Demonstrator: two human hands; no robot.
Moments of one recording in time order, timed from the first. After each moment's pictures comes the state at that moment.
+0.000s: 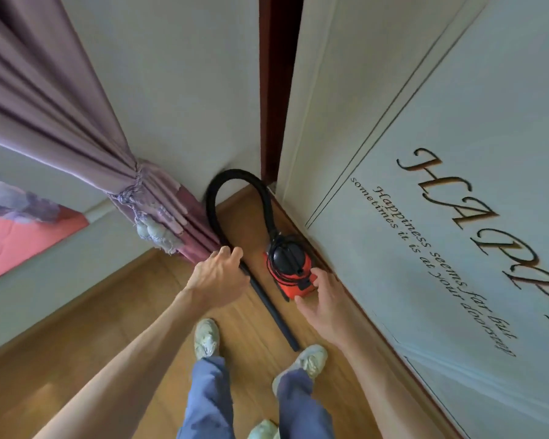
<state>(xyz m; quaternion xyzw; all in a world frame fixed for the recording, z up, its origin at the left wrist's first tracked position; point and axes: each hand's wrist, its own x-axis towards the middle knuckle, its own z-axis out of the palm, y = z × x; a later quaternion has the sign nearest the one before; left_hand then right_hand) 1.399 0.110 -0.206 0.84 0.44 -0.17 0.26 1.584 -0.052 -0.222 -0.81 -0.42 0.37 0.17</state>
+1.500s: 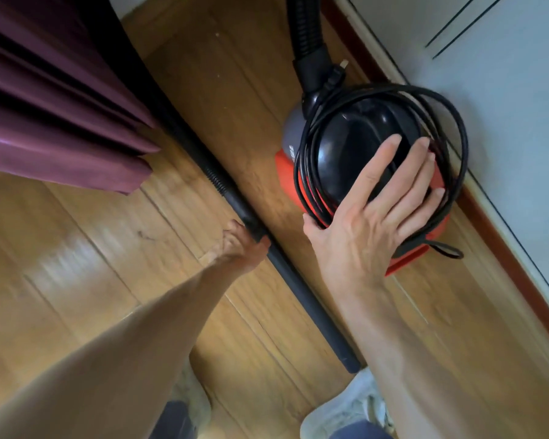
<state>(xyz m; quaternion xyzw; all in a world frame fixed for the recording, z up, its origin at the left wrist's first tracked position) 1.424 0.086 -0.887 0.58 0.66 -0.29 0.39 1.557 0.029 -0.779 -0.92 -0.40 -0.01 -0.03</state>
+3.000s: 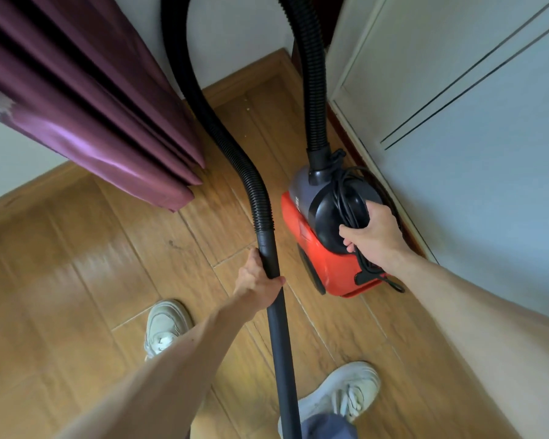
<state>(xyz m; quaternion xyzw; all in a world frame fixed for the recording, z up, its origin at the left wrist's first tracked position) 1.422 0.046 -0.759 0.45 0.68 -0.07 0.58 1.645 0.040 -0.697 -0.82 -0.31 0.44 0.20</state>
